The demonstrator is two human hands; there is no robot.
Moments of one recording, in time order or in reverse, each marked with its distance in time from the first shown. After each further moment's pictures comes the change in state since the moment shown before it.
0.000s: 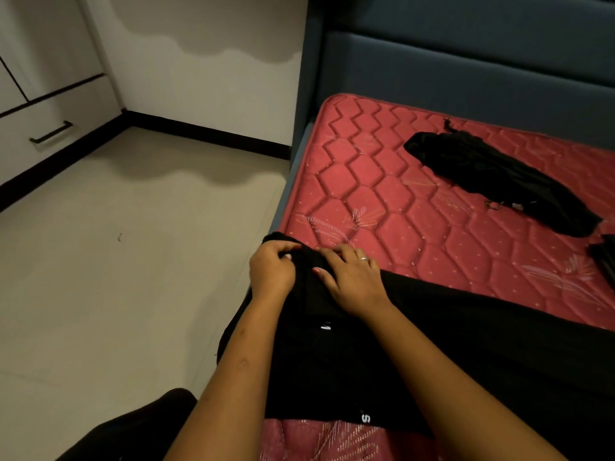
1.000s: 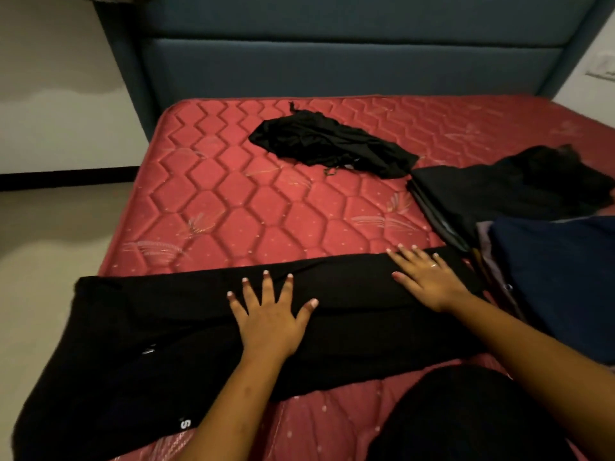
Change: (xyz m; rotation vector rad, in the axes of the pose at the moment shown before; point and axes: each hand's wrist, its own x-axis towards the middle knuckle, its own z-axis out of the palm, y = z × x) left_hand -0.167 0.068 0.175 1.011 -0.508 0.453; right_hand -0.218 0.346 -0.037 -0.052 -0.180 0.420
